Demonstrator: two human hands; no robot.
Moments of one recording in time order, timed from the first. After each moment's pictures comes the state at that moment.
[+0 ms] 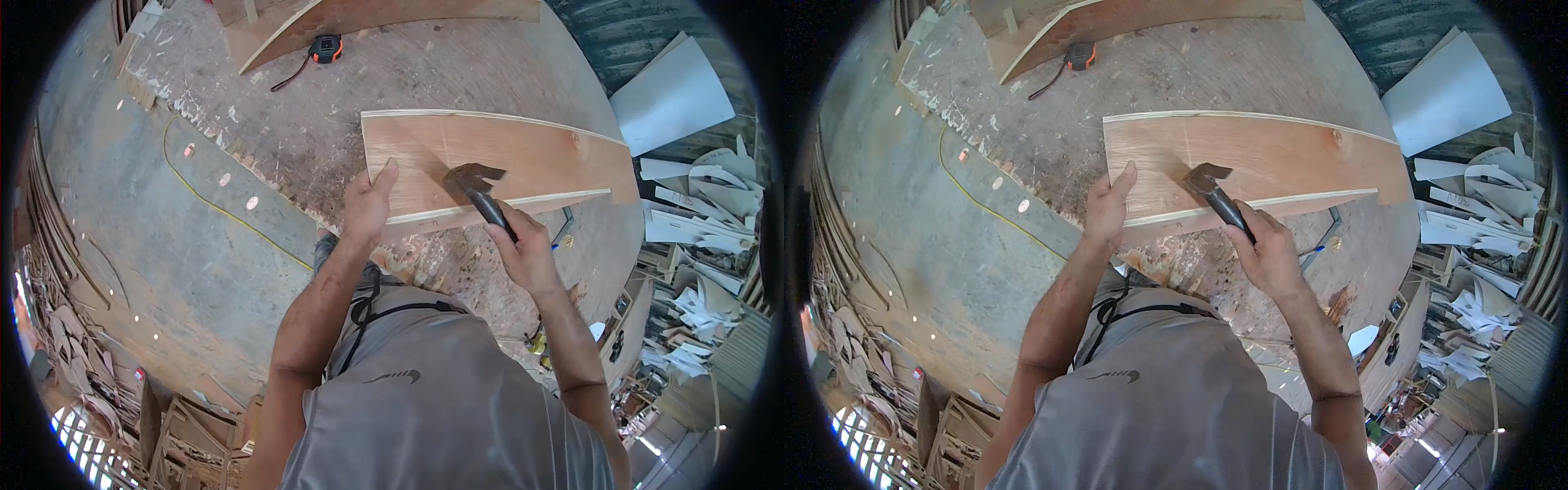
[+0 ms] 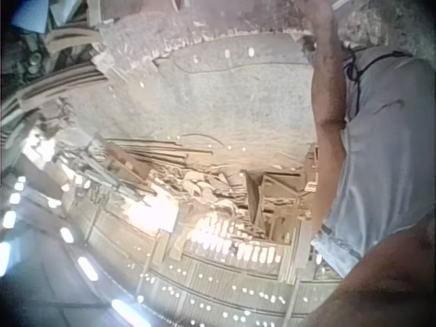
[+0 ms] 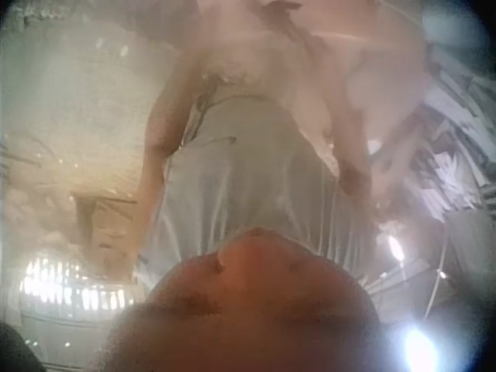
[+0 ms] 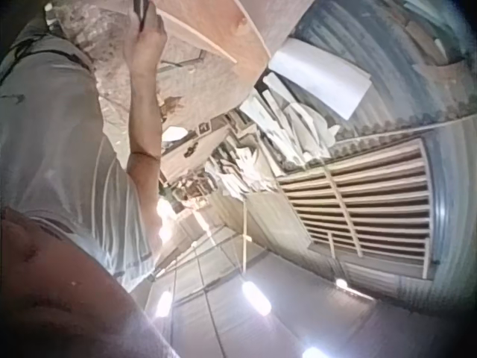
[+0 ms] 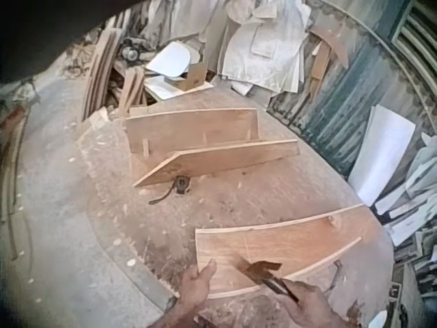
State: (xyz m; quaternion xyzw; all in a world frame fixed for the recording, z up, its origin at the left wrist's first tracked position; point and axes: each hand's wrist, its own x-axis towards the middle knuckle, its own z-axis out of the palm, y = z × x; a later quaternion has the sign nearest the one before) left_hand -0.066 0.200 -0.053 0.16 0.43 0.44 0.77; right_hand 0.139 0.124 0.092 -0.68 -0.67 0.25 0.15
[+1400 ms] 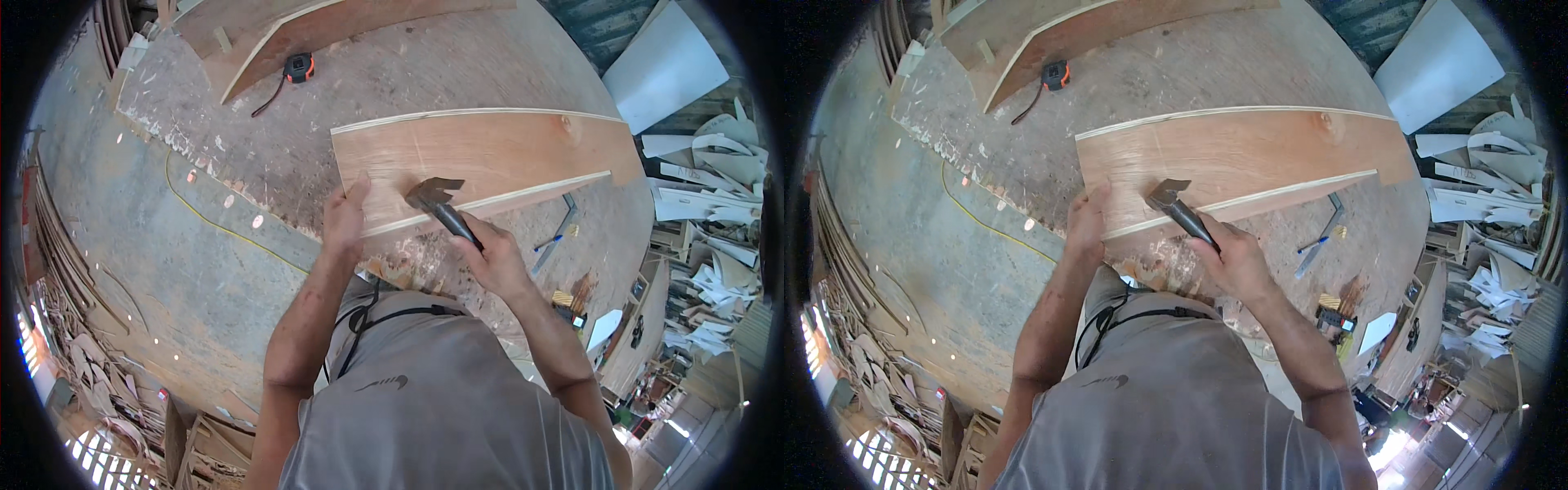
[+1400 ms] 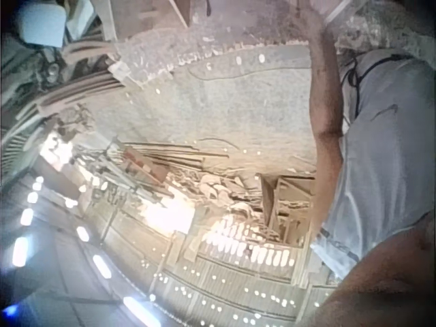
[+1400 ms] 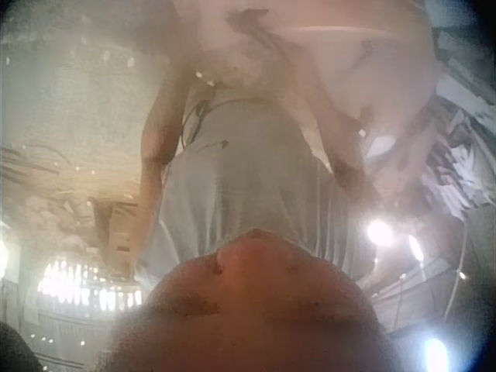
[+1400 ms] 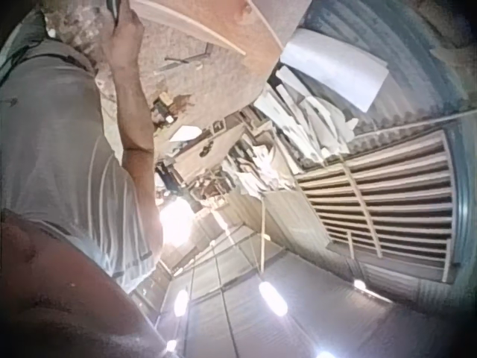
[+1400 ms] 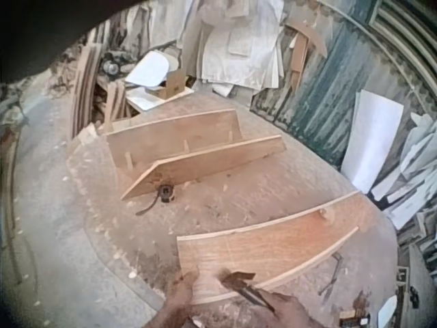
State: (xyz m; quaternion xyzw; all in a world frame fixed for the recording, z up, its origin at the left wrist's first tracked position) left_hand -0.064 0.195 -0.054 0.15 0.50 0.41 0.74; right_hand 0.136 0.097 0.062 -0.68 -0.65 0.28 0.19
